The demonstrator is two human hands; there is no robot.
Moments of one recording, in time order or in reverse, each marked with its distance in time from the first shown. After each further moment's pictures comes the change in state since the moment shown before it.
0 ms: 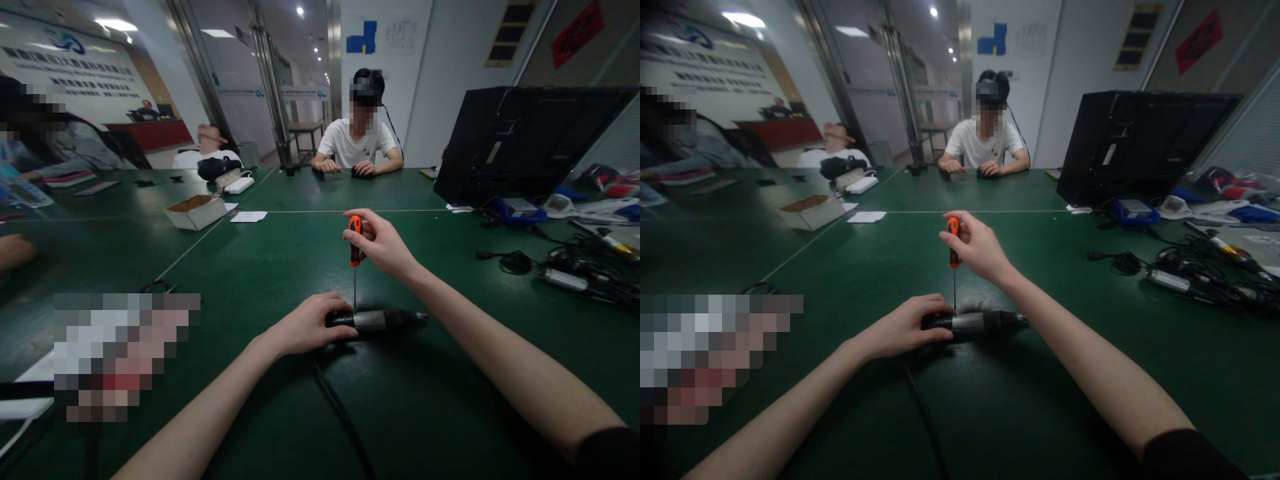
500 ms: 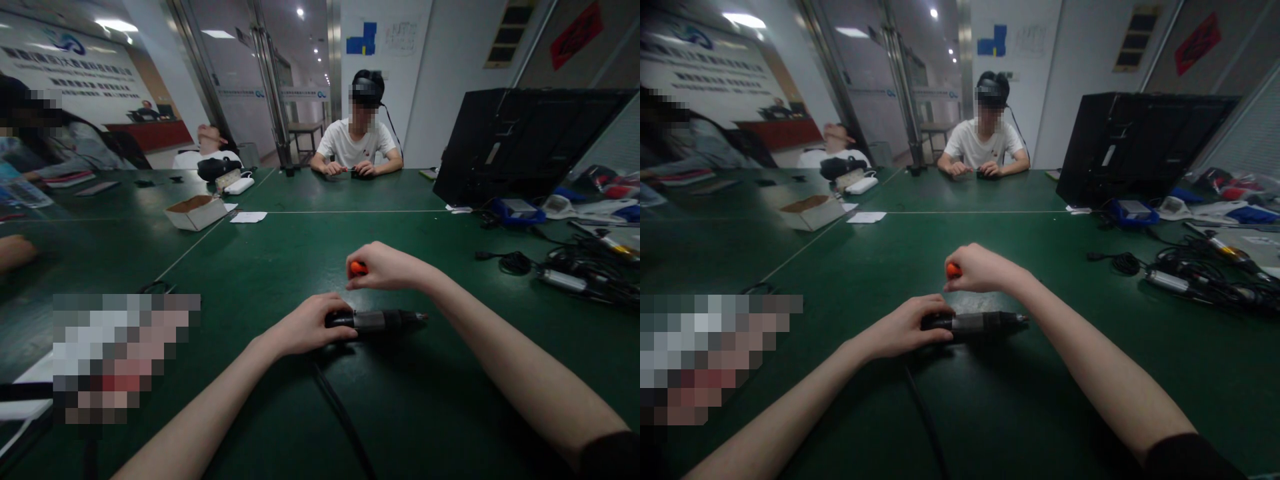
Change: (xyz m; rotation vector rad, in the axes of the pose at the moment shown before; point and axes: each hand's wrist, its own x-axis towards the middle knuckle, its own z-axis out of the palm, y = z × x) left_hand -0.001 0.003 -0.002 -0.025 -0.017 -0.028; right_hand -0.010 -0.023 -0.013 -0.484 -0.553 0.060
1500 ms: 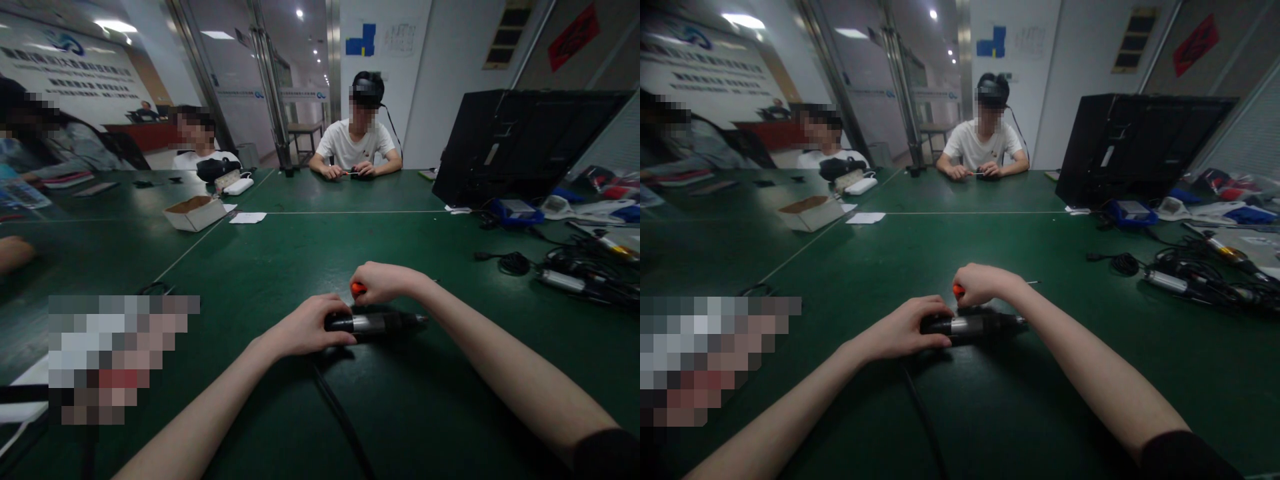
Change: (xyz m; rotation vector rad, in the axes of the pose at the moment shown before) left_hand 0.000 -0.003 0.001 0.004 -0.006 0.003; right_hand 0.002 0.006 0.012 -0.251 -0.483 0.115
